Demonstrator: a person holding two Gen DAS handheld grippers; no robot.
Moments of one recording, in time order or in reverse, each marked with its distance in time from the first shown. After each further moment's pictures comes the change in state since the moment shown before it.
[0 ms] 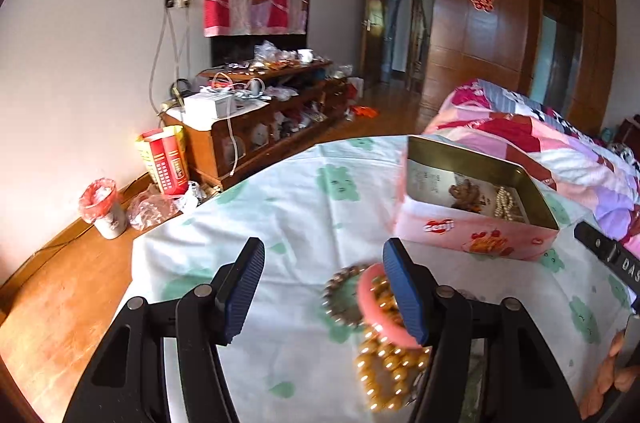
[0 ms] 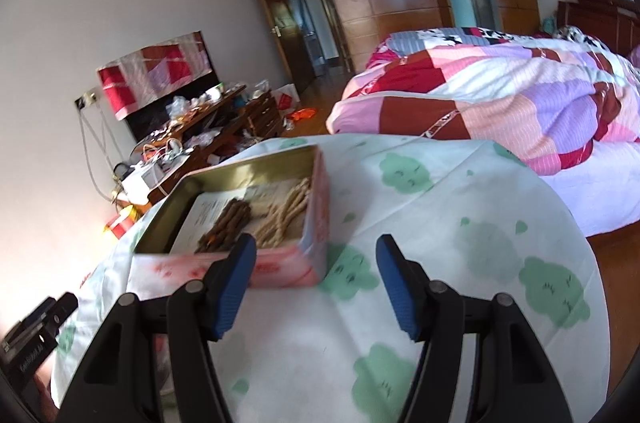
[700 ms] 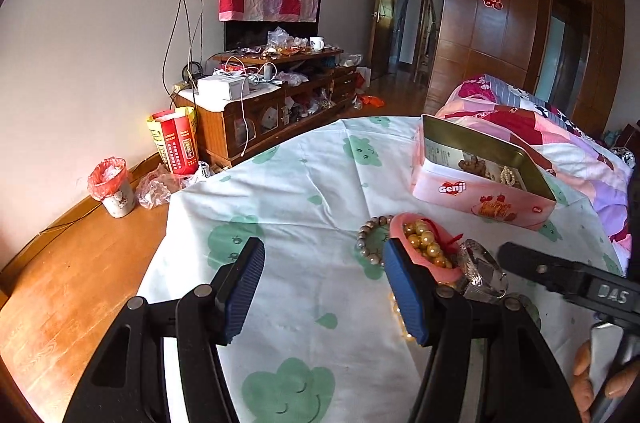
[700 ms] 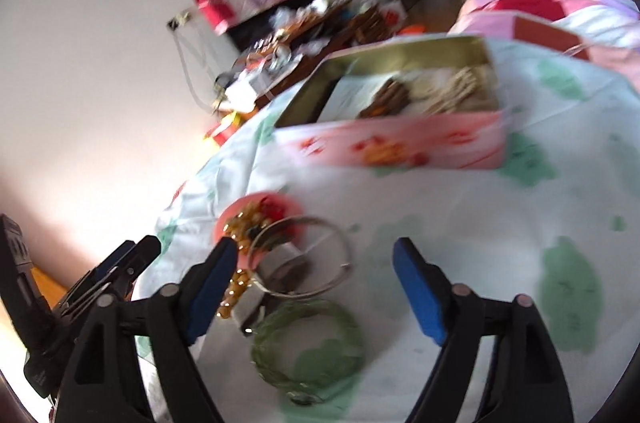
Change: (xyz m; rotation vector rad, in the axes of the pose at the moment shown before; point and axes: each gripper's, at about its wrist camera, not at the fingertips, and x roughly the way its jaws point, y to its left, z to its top) left arm -0.023 0.025 -0.027 -0.020 0.040 0.007; right arm 0.023 0.067 -0.044 -0.095 0.351 0.406
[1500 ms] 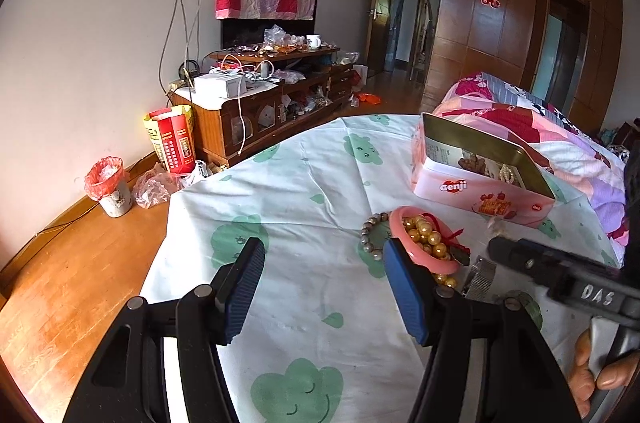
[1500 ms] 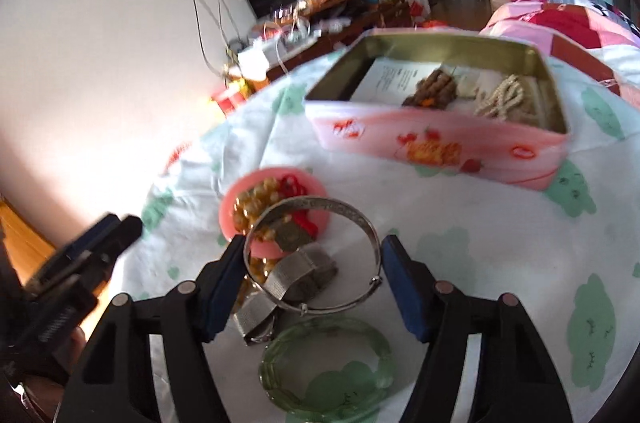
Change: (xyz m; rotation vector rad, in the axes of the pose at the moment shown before) left arm 0.002 0.004 0.001 0.012 0.016 -0.026; right arm 0.016 0.016 0.003 -0.127 0.038 -0.020
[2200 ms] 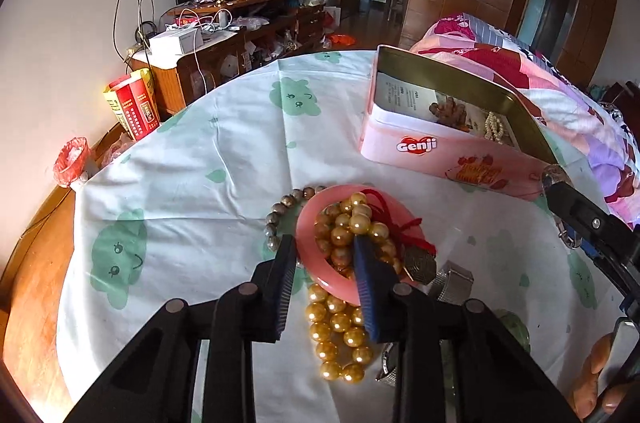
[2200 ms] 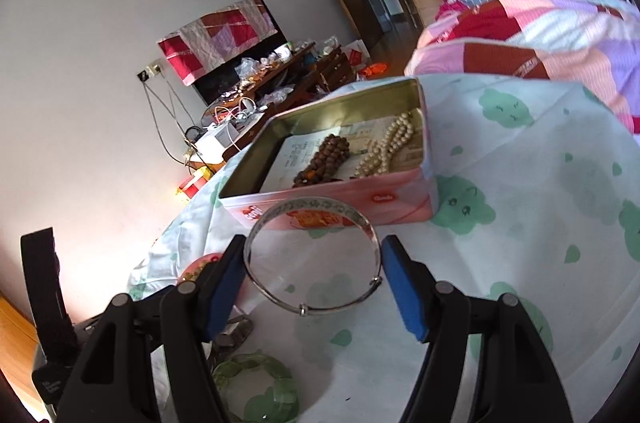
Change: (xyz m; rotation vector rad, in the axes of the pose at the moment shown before) left arm 0.064 -0.059 0.013 0.061 0.223 -0.054; right arm -0.040 -0.057 -0.003 0.233 -0.226 -0.091
